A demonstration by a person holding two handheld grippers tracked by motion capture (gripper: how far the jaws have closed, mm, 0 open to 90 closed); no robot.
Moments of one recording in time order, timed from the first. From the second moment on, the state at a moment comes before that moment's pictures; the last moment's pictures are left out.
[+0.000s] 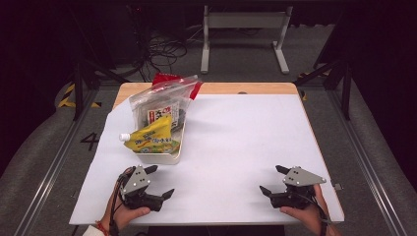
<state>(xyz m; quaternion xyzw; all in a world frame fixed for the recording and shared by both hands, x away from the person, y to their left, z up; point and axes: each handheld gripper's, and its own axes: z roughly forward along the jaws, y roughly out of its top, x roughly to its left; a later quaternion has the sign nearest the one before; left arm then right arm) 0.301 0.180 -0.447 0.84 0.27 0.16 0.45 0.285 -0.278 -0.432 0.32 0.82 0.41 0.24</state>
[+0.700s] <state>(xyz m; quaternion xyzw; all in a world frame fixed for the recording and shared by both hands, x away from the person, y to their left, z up) 0.312 0.169 -0.454 0.85 0.25 0.14 0.45 0.277 -0.302 -0.439 0.33 0.81 0.39 0.27</state>
